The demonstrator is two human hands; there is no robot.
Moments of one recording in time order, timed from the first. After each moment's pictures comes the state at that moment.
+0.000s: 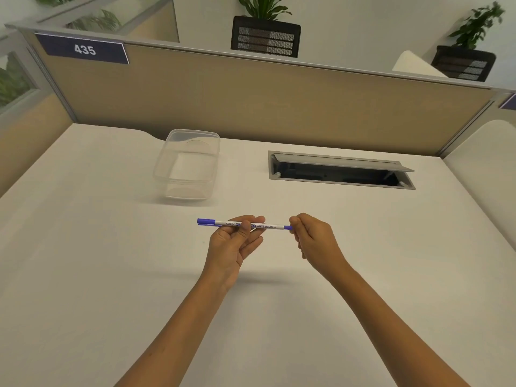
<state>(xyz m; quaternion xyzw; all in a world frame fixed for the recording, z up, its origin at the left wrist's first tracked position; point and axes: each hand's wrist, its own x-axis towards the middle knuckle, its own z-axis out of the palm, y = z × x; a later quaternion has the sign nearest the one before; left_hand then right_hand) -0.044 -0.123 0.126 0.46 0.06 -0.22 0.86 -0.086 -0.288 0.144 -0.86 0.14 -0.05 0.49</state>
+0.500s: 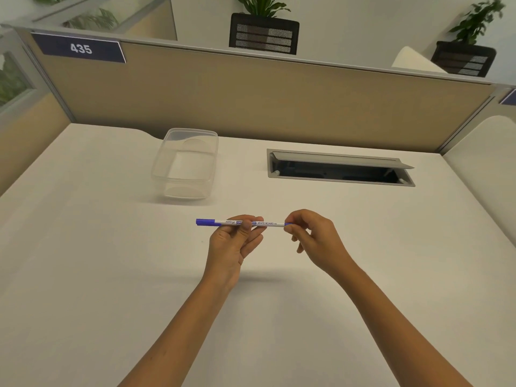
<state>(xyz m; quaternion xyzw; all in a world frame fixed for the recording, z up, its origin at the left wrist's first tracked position) -0.049 -0.128 0.126 0.47 0.06 -0.18 0.86 -0.090 -0.296 0.150 -0.86 0.07 -0.06 0.50</state>
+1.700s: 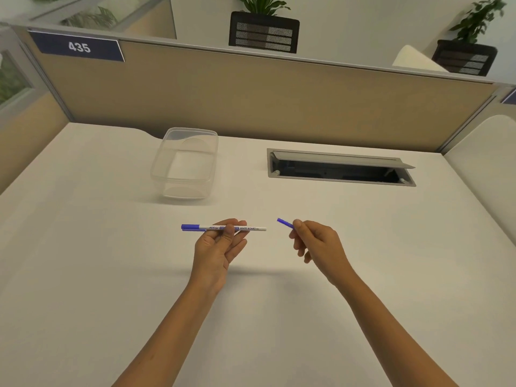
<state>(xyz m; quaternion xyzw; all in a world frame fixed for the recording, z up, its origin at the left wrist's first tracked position) -0.040 -0.106 0.106 0.47 0.09 -0.17 0.86 -0.098 -0.299 0.132 -0.79 0.18 -0.04 0.58</state>
